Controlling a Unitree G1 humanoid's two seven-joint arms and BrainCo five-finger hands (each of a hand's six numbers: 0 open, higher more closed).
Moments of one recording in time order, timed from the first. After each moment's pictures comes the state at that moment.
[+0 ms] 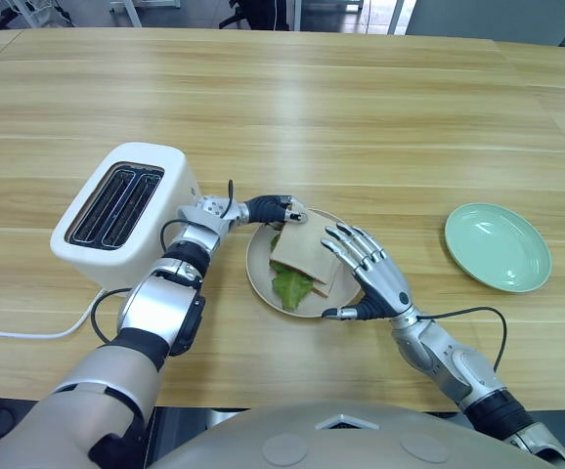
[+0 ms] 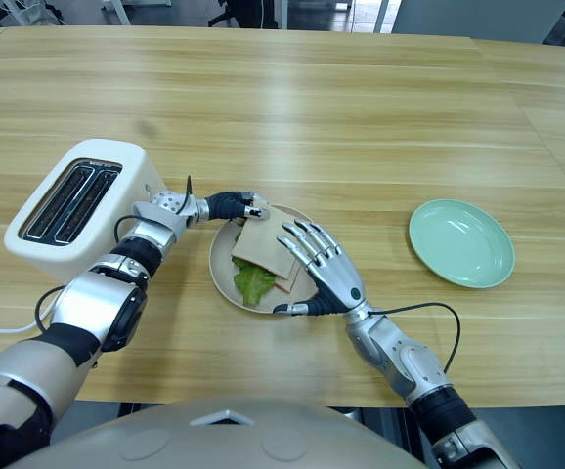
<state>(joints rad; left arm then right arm) -0.82 0.19 -0.23 1.23 0.12 -0.42 -0.85 0.11 -0.47 0.43 0.09 -1.05 -0.46 -0.66</state>
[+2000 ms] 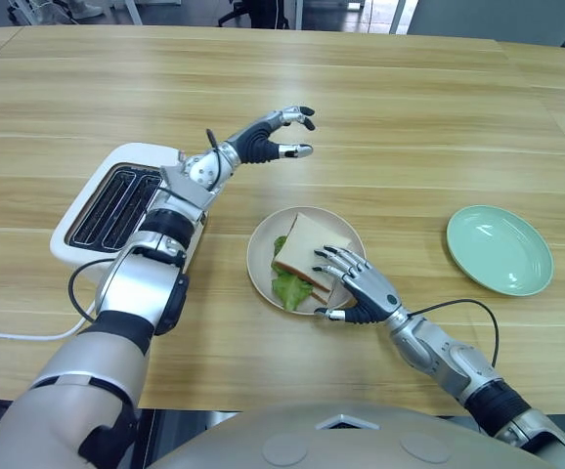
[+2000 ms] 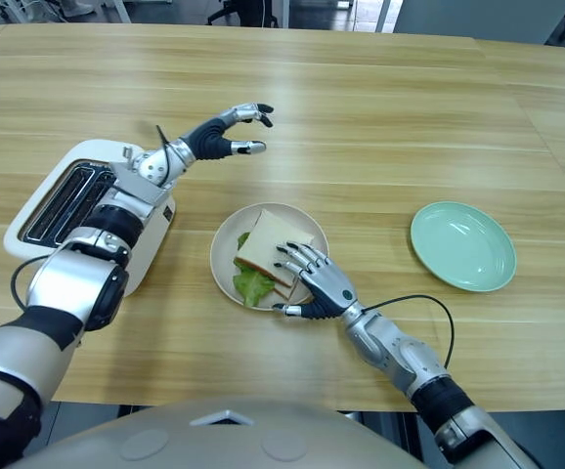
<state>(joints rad) -0.86 0.31 -0.18 0.99 0.21 -0.81 -0.34 0.05 -0.52 0.47 0.18 -0.83 -0.50 -0.44</state>
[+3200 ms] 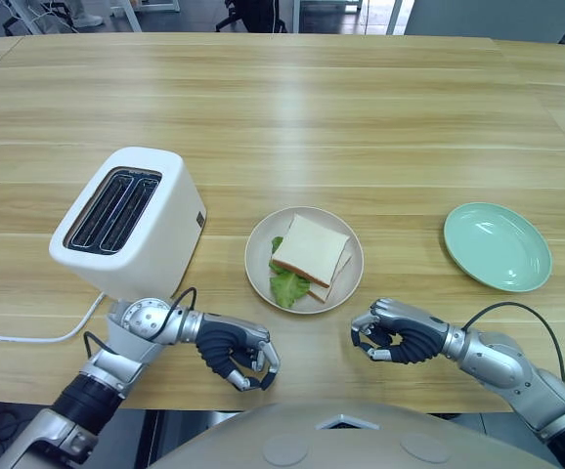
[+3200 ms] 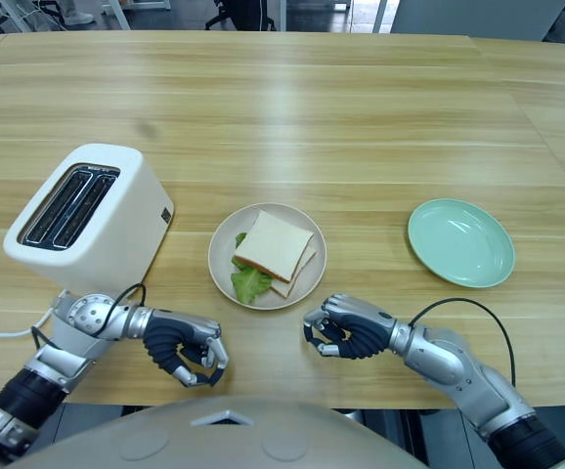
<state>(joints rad) 0.04 0.65 -0.43 0.06 -0.11 -0.63 -1.15 0.29 -0.77 0.34 -0.12 -0.25 -0.63 0.39</state>
